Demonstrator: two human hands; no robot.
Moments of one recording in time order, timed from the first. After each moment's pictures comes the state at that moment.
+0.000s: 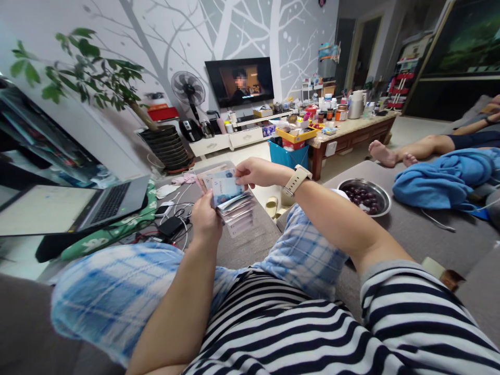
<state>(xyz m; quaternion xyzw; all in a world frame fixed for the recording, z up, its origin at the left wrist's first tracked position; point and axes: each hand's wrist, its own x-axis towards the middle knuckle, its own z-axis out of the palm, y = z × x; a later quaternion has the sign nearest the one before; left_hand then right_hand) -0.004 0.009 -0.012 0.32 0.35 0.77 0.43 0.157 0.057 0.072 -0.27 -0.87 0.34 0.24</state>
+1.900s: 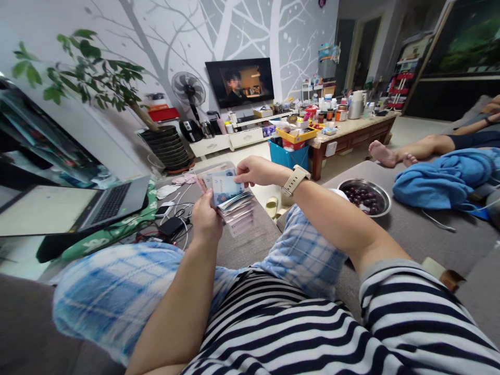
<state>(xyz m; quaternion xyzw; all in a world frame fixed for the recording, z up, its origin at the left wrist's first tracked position) -0.001 0.006 -0.008 0.32 0.34 0.78 0.42 0.155 0.055 0.076 -0.31 -0.86 0.31 0.26</state>
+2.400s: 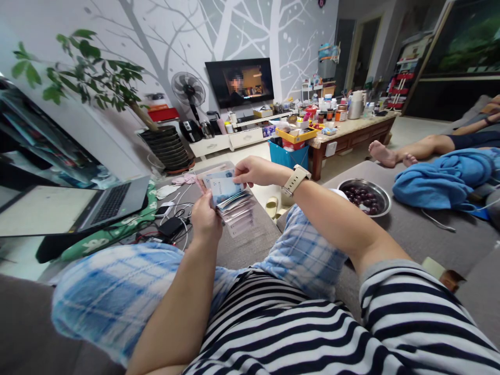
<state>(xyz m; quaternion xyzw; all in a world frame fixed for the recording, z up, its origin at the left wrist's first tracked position) -0.005 0.010 -0.013 0.32 0.36 0.78 0.41 0.155 0.054 0.077 -0.28 -0.86 0.34 0.26</state>
